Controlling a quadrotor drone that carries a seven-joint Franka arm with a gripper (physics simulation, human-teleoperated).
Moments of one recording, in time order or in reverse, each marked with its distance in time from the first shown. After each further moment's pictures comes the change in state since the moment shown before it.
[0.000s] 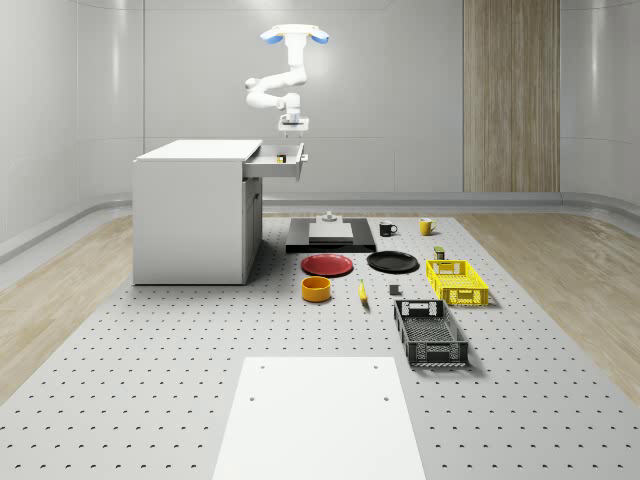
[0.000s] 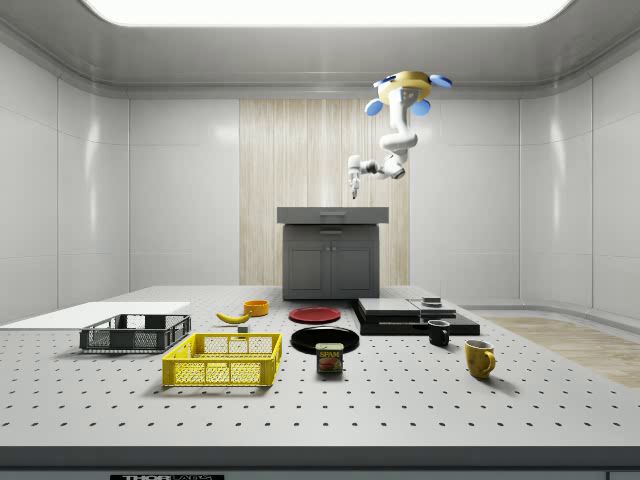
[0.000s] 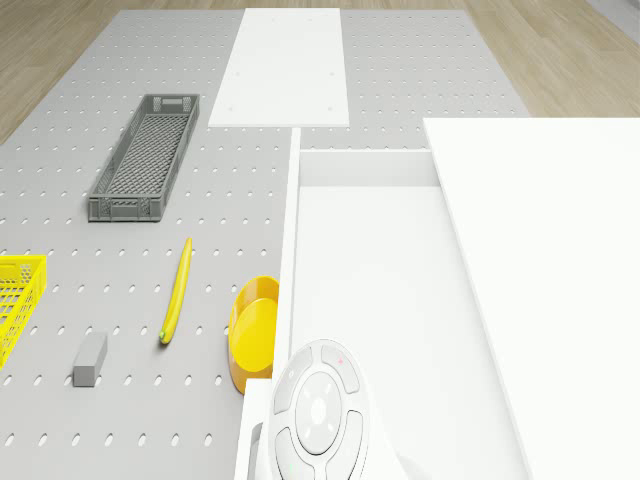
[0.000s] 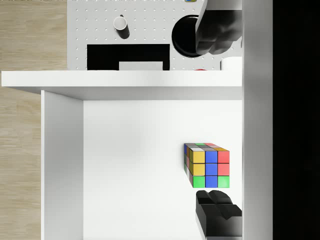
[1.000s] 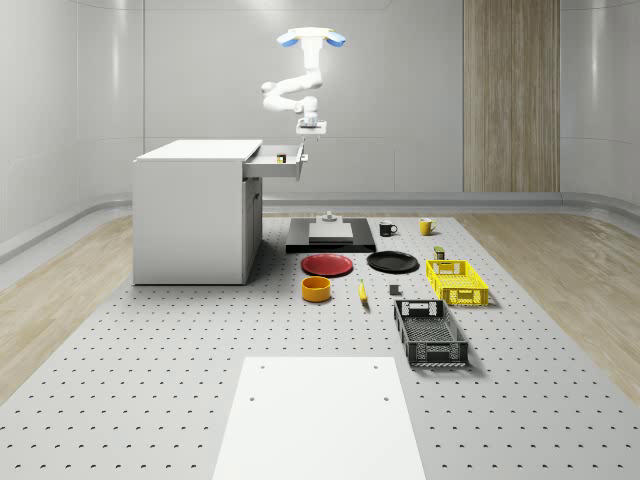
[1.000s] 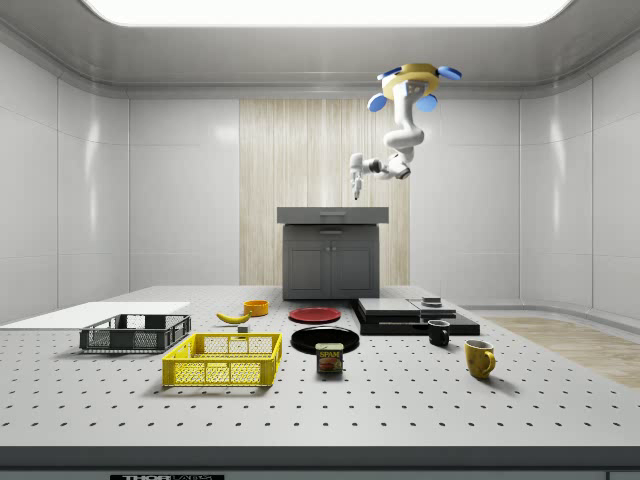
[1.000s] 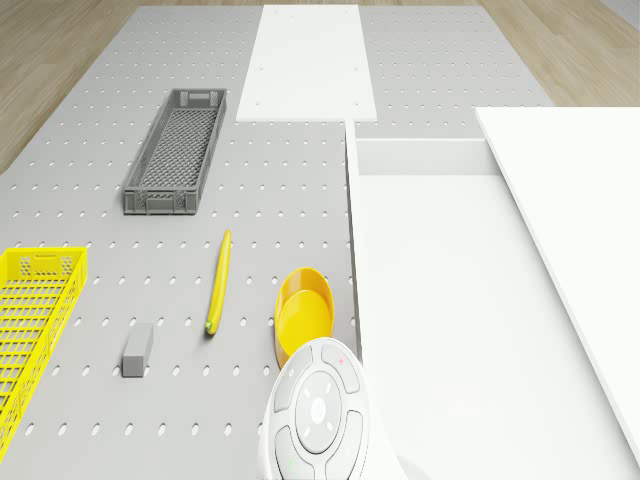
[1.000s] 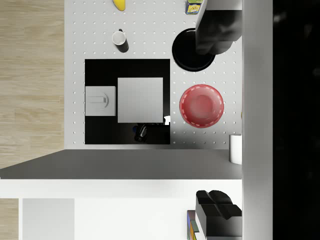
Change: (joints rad) arm 0.015 0.019 -0.004 -0.003 -0.010 -0.018 -0.011
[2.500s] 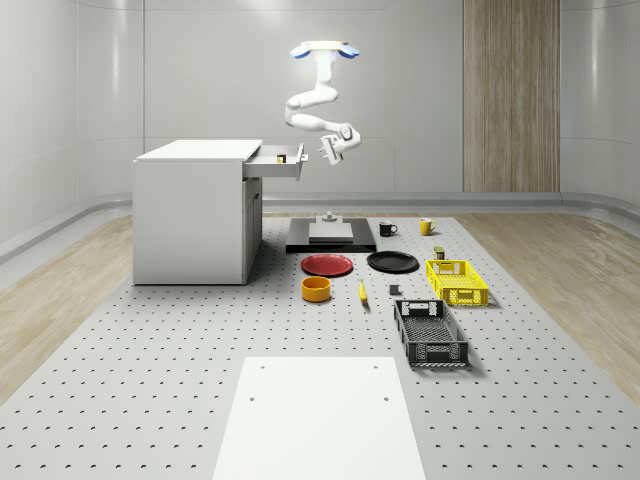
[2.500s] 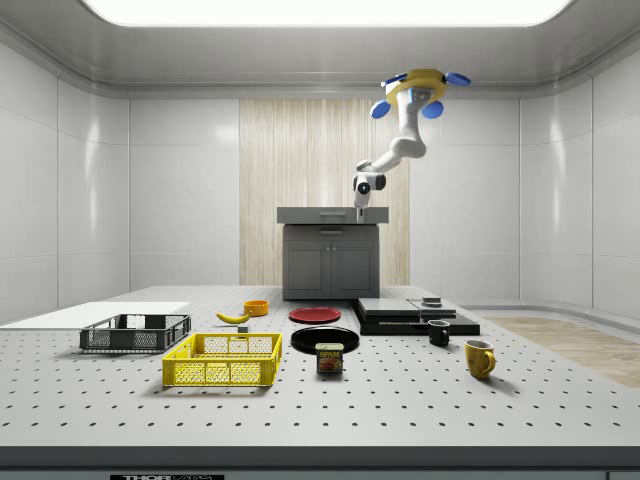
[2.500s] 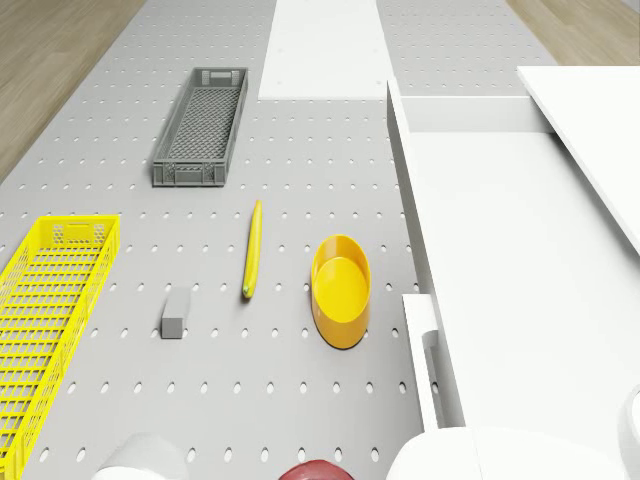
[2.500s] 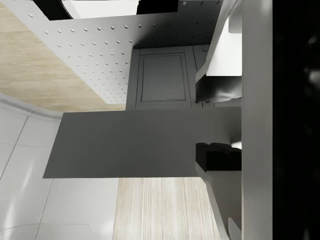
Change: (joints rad) arm -0.976 0.070 0.026 0.360 -0.007 -1.155 0.708
